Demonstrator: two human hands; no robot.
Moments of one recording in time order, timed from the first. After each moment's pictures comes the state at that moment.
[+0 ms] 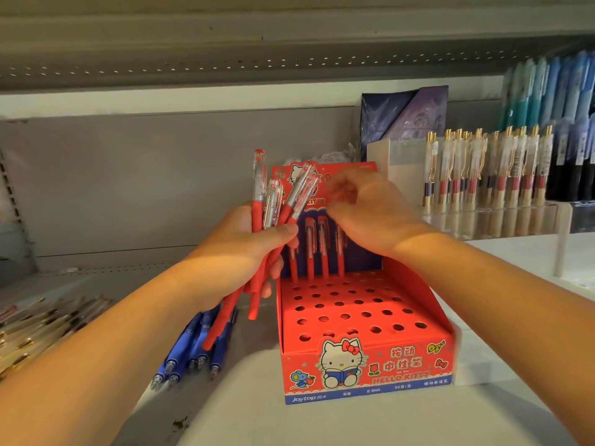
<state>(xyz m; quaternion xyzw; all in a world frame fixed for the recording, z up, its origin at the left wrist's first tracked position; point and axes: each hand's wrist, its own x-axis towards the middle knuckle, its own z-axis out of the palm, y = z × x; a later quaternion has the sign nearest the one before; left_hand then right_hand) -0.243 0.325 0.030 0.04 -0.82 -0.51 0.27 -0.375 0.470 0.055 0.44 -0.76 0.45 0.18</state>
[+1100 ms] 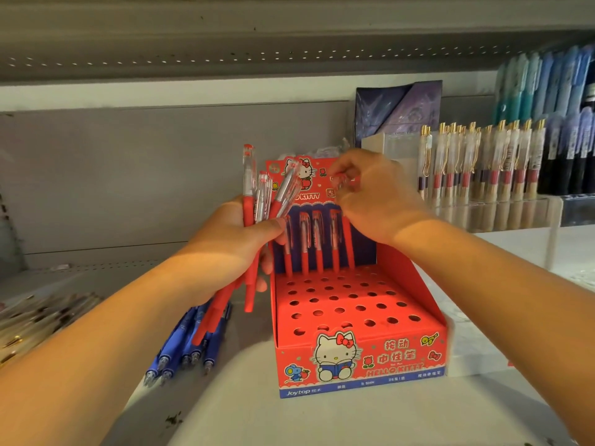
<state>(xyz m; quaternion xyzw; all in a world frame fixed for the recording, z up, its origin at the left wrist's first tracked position) -0.245 0.326 0.031 0.10 -0.82 -0.47 0.29 -0.372 0.479 0.061 0.42 -0.76 0.43 0.26</state>
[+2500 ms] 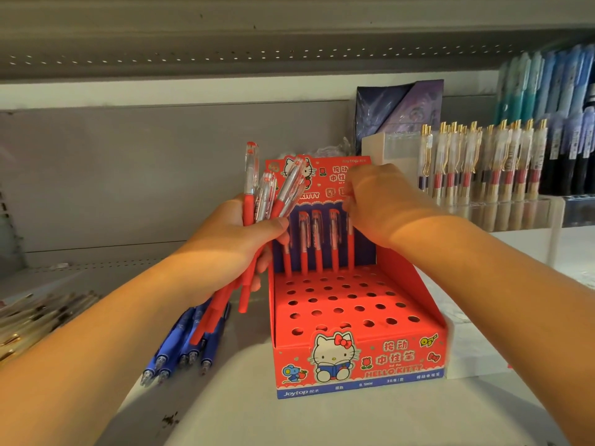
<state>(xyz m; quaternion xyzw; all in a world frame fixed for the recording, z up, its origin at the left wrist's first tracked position) -0.239 0.332 0.033 0.09 -0.83 -0.48 0.28 -0.374 0.484 0.066 0.37 -0.87 0.18 0.27</state>
